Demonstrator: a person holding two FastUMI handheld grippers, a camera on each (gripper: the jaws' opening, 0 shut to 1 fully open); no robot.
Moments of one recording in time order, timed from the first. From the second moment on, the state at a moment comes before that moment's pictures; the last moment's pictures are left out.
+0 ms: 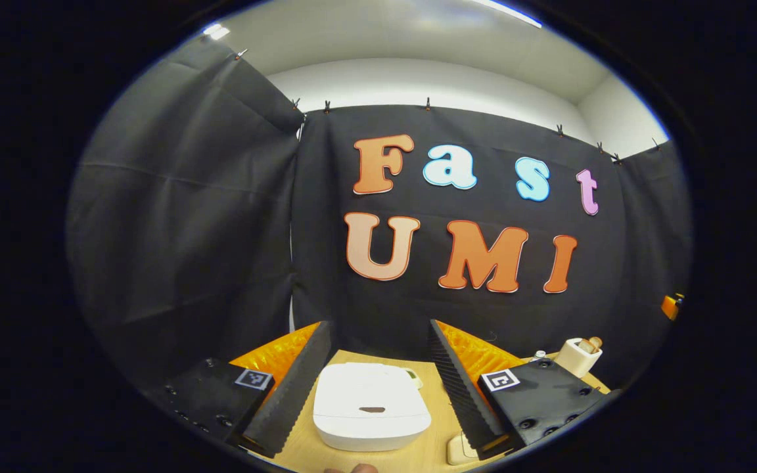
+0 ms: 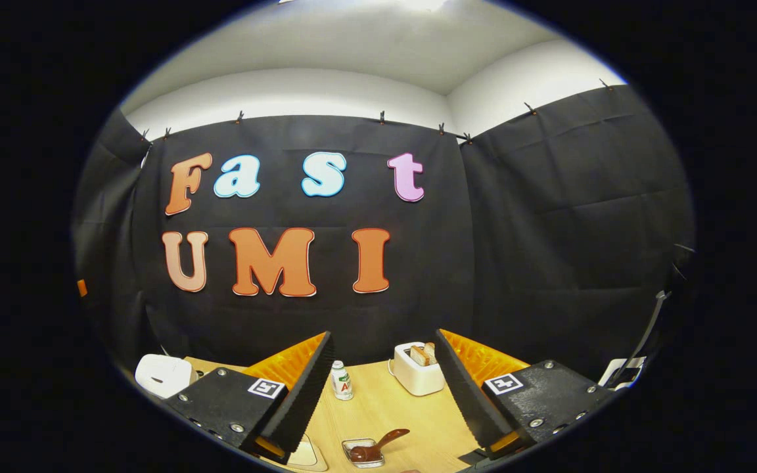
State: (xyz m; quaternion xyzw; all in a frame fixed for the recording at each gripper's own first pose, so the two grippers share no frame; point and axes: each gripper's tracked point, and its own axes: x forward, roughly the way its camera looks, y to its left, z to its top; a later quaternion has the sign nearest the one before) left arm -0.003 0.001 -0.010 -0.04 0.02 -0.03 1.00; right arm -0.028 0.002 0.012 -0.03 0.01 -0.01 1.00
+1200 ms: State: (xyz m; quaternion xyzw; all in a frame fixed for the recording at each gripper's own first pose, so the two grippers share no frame) left arm -0.011 -0.005 -0.023 -0.01 0.03 0.02 1.00; right arm 0.003 -0.024 0.008 -0.04 0.02 0.00 1.00
